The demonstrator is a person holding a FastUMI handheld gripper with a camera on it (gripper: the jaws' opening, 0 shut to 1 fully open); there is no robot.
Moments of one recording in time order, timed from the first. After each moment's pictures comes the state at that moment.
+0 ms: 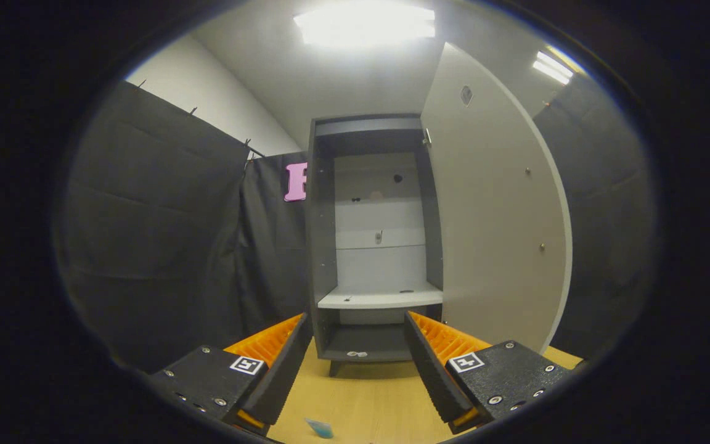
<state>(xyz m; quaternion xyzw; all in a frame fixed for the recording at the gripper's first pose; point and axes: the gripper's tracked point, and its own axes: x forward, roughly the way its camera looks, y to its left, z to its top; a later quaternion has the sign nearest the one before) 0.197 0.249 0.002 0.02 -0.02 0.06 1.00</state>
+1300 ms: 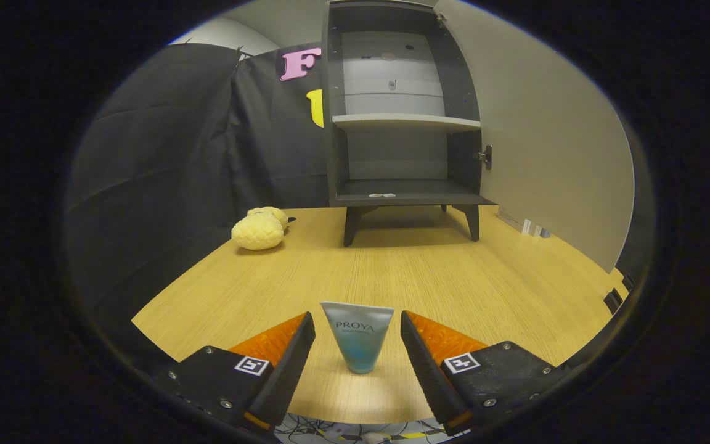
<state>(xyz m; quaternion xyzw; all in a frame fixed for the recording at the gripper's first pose) 0.209 0.325 -0.310 0.01 0.24 0.04 0.97</state>
